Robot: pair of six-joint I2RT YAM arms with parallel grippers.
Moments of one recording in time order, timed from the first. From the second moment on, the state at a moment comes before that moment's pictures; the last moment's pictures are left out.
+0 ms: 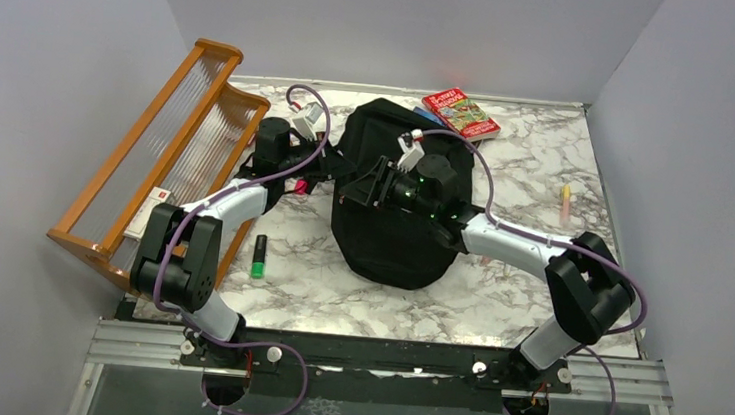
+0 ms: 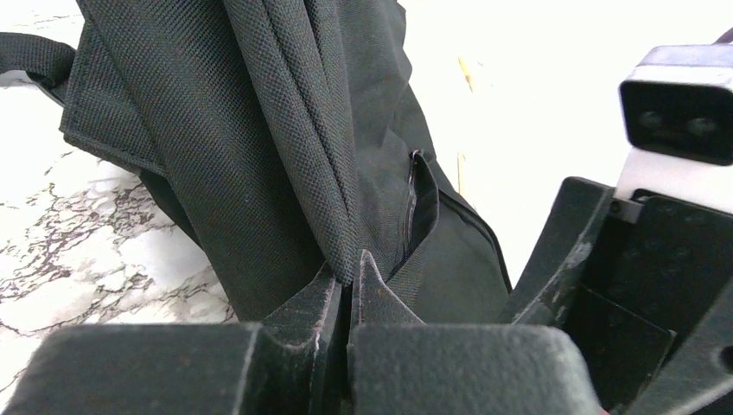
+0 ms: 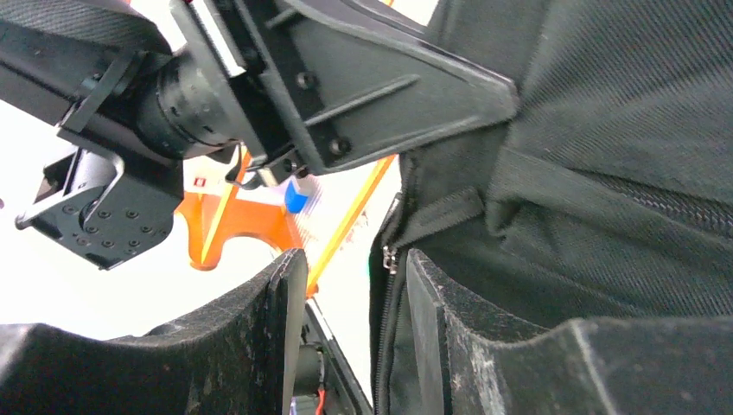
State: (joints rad) left arm -0.23 1.56 0.88 0.38 0.71 -0.57; right arm 0.74 1.62 0.95 0.45 -0.31 0.90
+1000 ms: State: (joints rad) left arm -0.23 1.56 0.88 0.38 0.71 -0.58; right arm 0.74 1.76 1.15 0.31 -0.23 0.70
